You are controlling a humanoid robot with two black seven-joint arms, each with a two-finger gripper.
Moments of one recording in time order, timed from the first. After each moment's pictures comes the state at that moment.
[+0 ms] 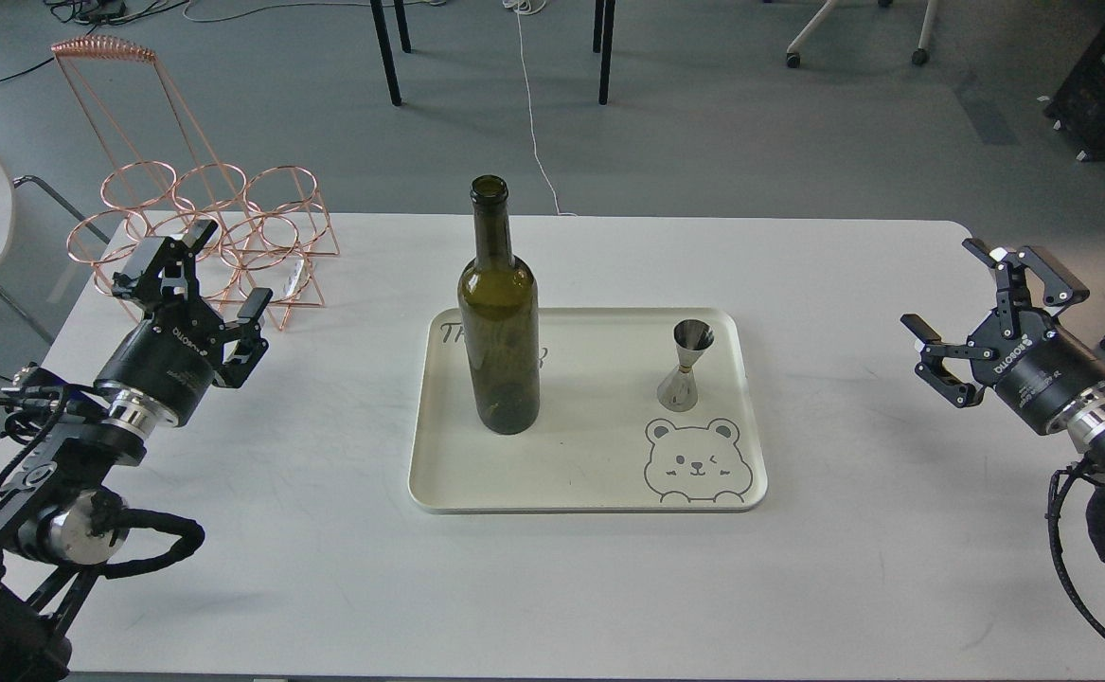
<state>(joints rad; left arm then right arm) -0.15 0.39 -1.23 -1.22 0.61 -0.24 -0.33 0.49 -0.79 0.44 1.01 0.00 0.49 0.49</state>
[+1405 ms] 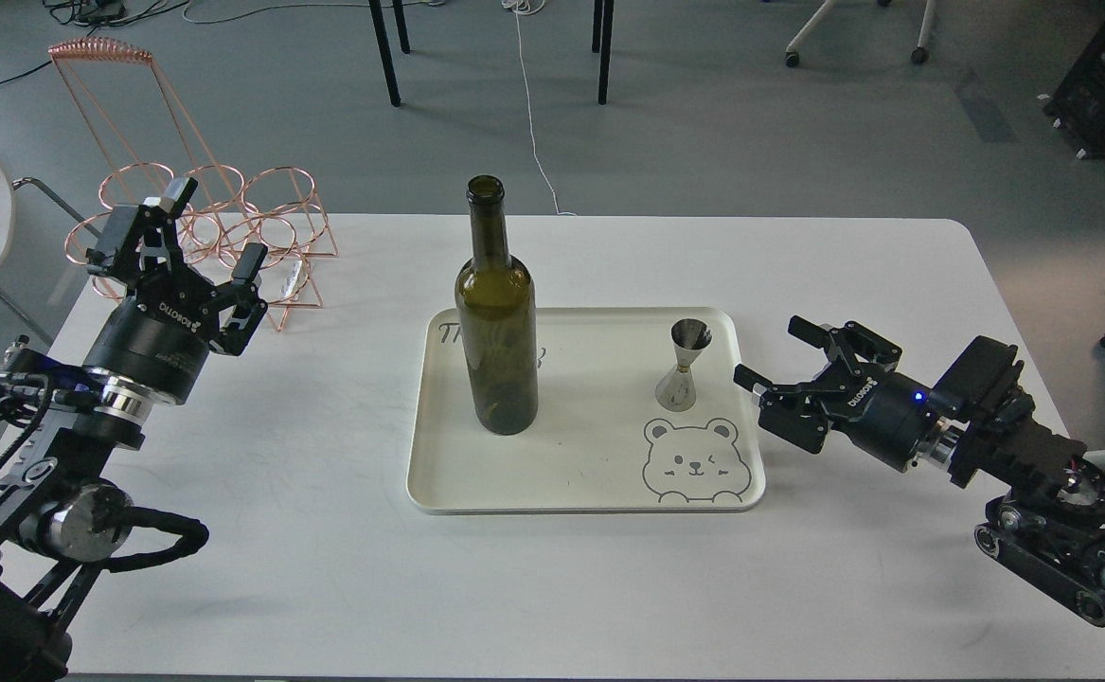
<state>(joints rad) -0.15 0.41 -1.23 -1.31 0.61 -0.24 -0.43 0.53 -0.52 0.41 0.97 -1.97 -0.49 0.49</state>
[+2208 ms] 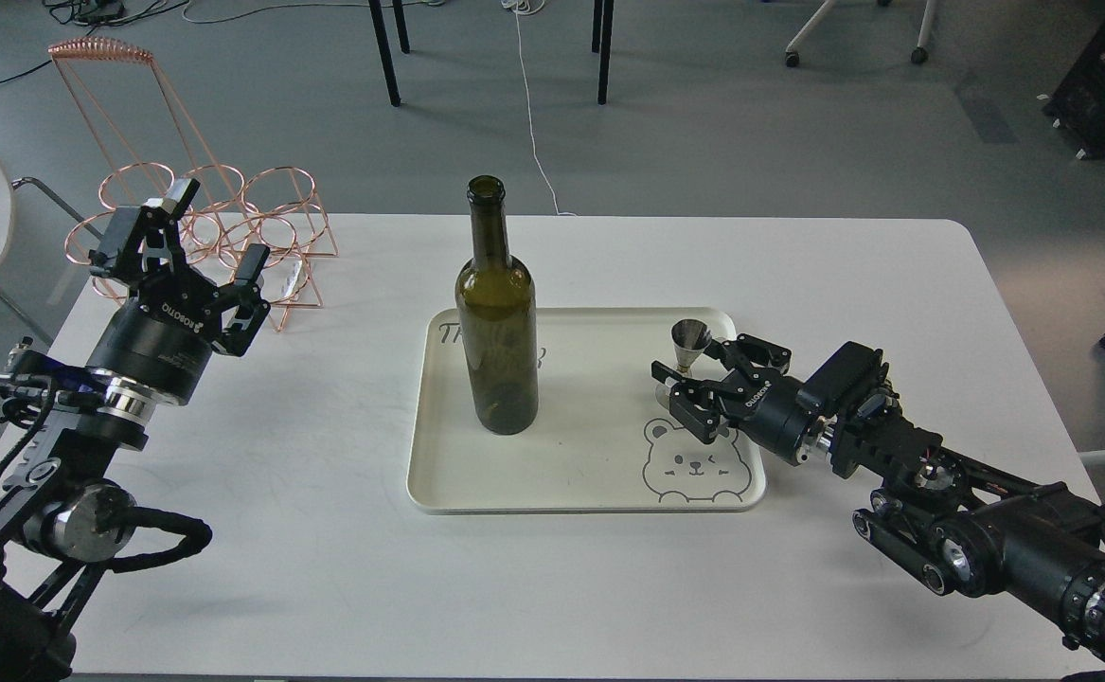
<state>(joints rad) -0.14 0.40 -1.23 -1.31 0.61 -0.24 -0.43 0.61 -0.22 0.42 0.64 -2.02 -0.49 0.49</state>
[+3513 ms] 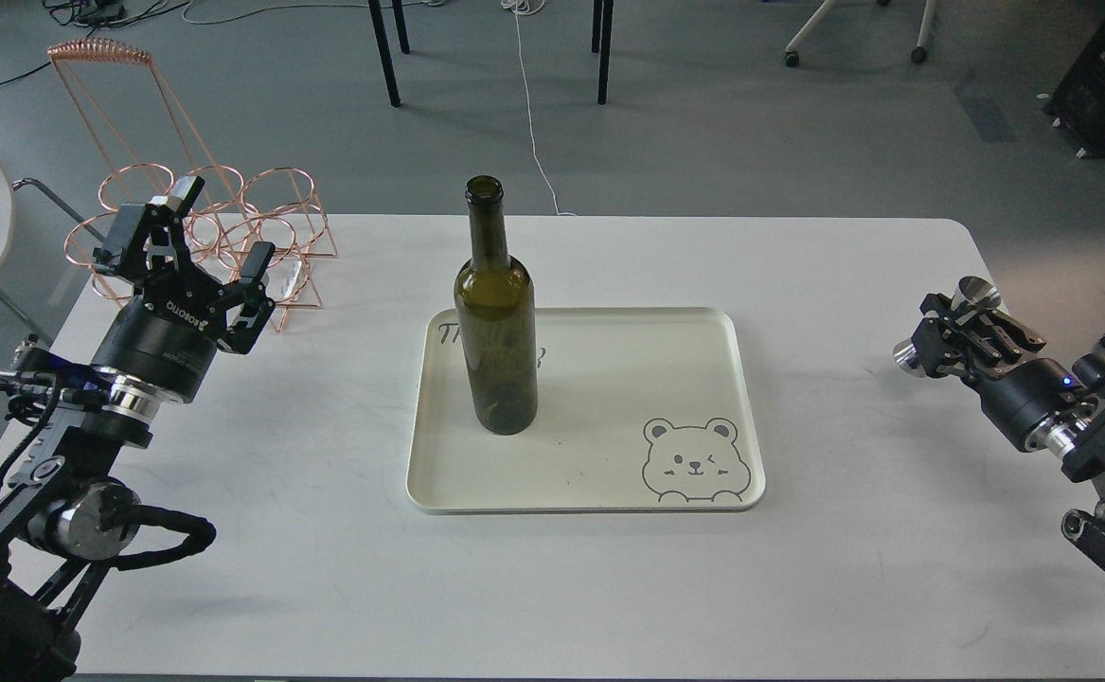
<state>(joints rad) -0.15 0.40 -1.23 -1.31 0.61 -0.24 -0.43 0.44 -0.60 0.59 0.72 -1.64 -0.49 0.49</state>
